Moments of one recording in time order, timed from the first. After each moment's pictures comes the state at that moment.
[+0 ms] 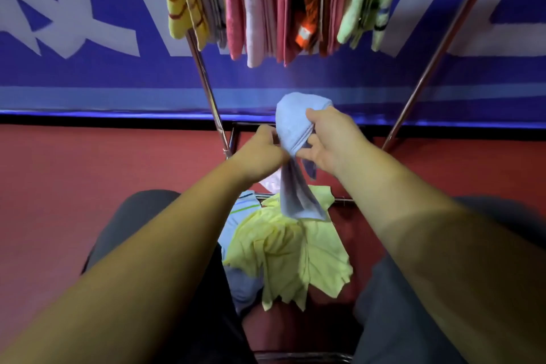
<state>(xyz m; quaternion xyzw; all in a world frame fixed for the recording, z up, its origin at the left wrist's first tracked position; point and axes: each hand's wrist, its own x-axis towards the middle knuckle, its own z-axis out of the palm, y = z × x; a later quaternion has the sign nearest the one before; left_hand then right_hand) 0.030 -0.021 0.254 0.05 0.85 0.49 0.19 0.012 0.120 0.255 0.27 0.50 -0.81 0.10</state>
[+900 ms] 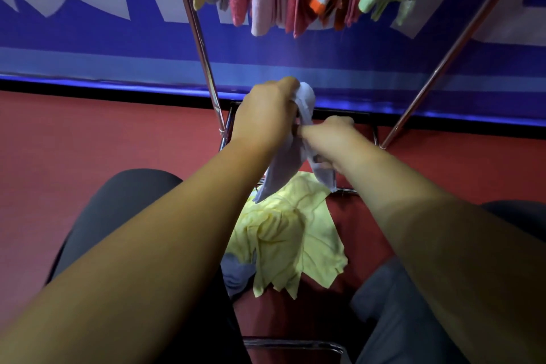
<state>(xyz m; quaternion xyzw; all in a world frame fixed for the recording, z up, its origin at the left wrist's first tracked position) -0.003 -0.006 0.237 0.10 0.95 0.28 -0.10 0.015 0.122 0.226 0.27 0.81 -0.48 0.18</state>
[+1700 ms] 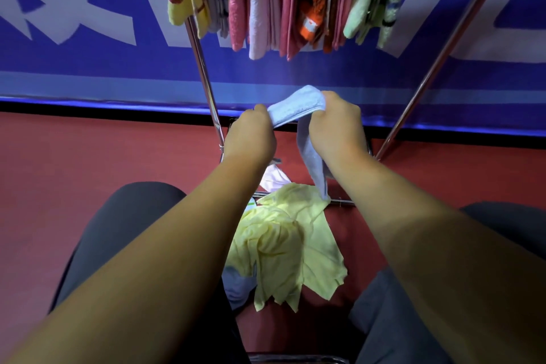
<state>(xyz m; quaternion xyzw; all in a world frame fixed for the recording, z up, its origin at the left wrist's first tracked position) -0.002 -0.019 0.225 0.03 0.98 0.17 -0.06 0.021 0.130 0.260 0.14 0.90 -0.40 -0.10</state>
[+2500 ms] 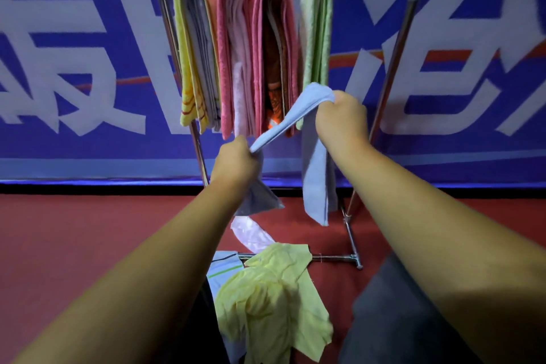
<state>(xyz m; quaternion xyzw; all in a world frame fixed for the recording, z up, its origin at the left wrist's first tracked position) 0.027 -0.011 0.350 0.01 0.95 0.29 -0.11 0.061 0.178 0.436 0.15 0.85 -0.45 -0.23</state>
